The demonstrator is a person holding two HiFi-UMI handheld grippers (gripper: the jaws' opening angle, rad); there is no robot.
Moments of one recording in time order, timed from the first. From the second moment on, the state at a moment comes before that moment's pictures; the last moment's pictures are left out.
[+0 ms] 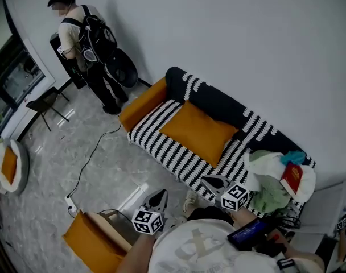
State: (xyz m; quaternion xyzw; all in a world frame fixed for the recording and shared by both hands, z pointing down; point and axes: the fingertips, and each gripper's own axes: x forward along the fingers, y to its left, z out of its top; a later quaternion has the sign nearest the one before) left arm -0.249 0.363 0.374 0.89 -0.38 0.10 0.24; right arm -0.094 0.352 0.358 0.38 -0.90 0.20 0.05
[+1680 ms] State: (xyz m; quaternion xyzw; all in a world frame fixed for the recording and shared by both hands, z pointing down) left arm -0.145 0.042 0.371 0.93 -0.24 0.16 0.22; right arm 0.009 0.121 0.364 0.54 -0.82 0.21 0.02
